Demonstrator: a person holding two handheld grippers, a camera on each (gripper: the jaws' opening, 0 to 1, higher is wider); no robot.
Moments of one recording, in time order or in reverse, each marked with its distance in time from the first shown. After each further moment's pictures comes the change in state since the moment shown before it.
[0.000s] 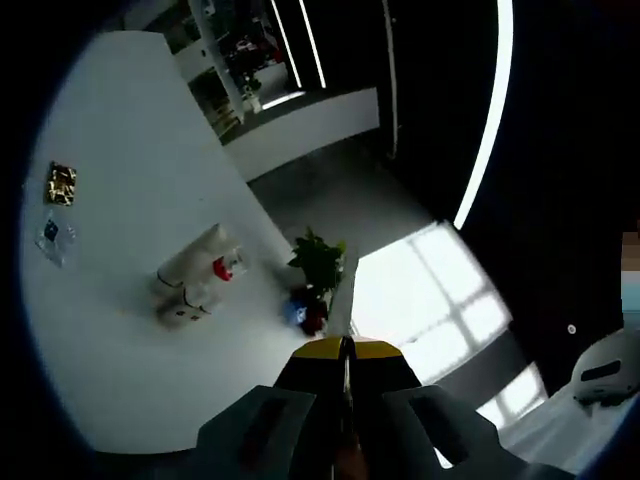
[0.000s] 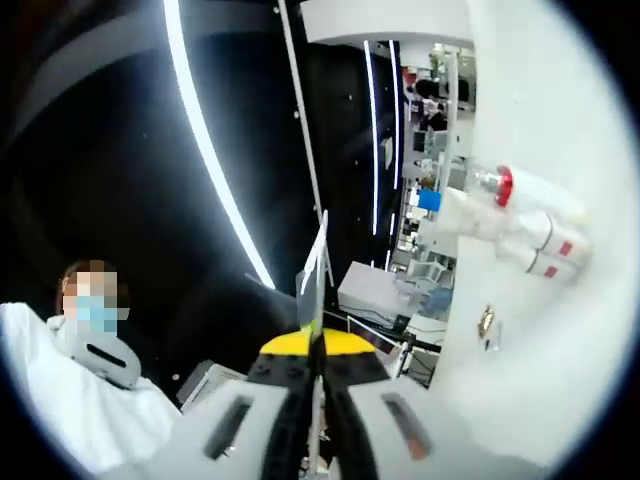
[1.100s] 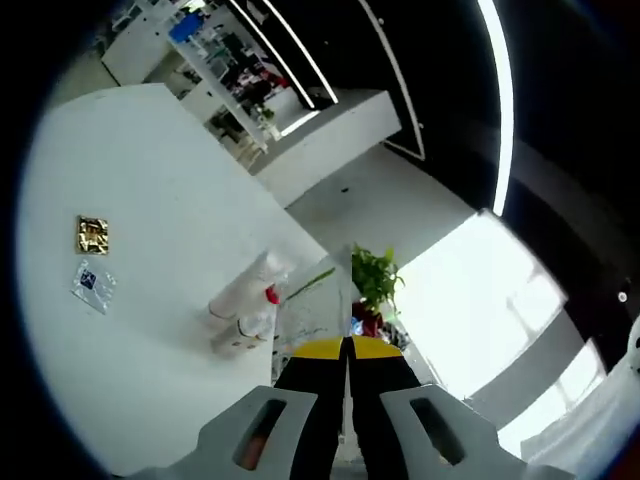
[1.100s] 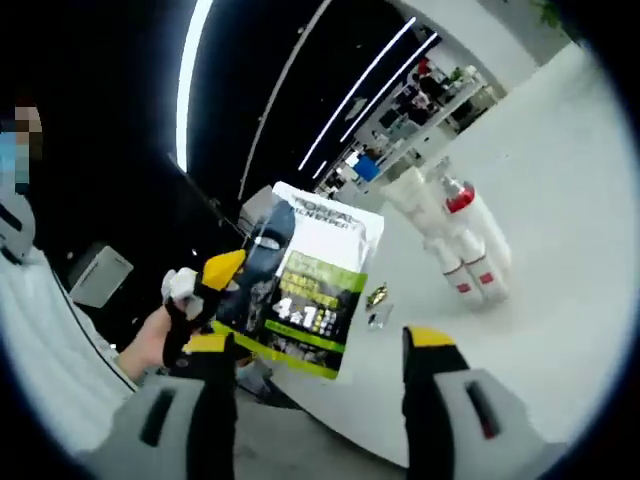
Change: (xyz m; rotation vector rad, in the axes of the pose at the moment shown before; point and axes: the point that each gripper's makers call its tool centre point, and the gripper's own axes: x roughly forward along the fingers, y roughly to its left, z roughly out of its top) left arm 0.006 0.024 0.012 0.116 -0.063 0.131; right arm -0.019 -0.069 -0.037 -0.391 0.332 -0.380
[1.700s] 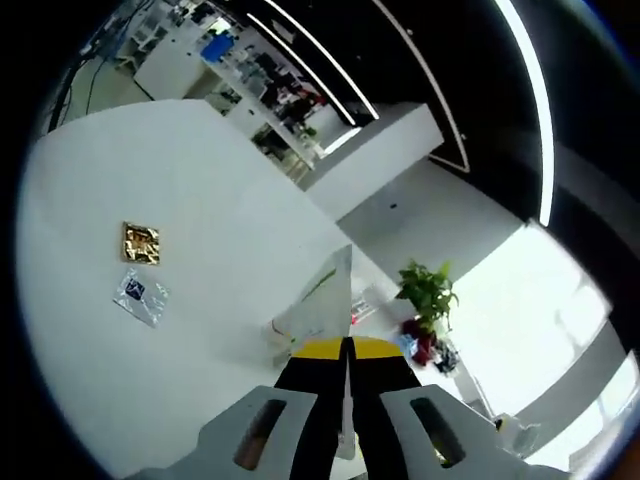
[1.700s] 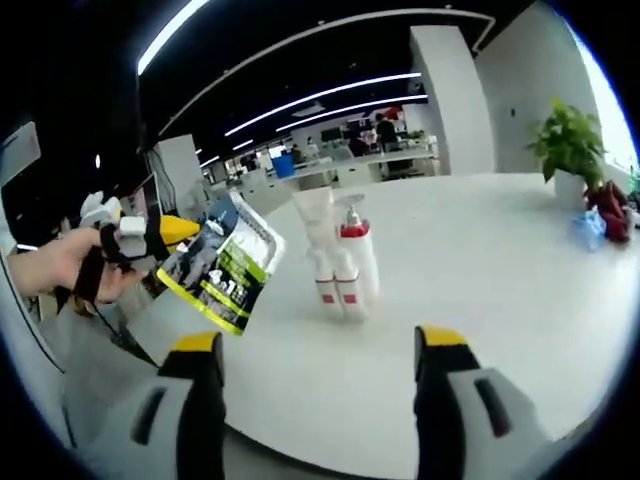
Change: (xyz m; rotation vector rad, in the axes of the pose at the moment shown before) left arm 0.003 0.075 0.013 0.050 -0.095 0.256; right arm -0.063 -0.052 0.006 -0.482 0.080 -0.527
